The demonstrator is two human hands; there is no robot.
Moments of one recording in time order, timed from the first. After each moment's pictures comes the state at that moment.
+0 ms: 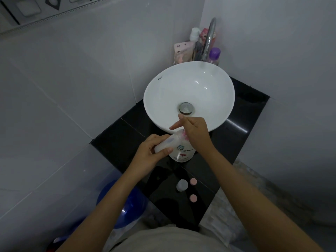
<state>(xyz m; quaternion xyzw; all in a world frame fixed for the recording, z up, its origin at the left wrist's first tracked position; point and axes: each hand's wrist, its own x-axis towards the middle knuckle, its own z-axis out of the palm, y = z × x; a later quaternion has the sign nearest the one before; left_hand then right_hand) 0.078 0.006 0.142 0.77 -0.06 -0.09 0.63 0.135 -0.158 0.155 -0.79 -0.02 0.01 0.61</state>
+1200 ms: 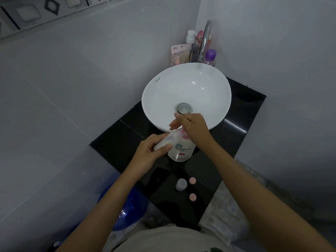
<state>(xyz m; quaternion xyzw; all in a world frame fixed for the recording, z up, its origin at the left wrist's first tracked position) 0.078 0.006 0.146 0.75 -0.06 -0.13 0.64 0.142 -0.161 0.158 -0.79 -0.02 0.05 0.61</state>
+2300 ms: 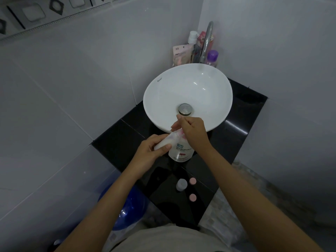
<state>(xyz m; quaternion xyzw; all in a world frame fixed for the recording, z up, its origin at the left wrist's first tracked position) 0.080 0.007 0.138 0.75 -0.06 -0.13 0.64 0.137 -0.158 0.141 -0.79 0.00 0.00 0.61</state>
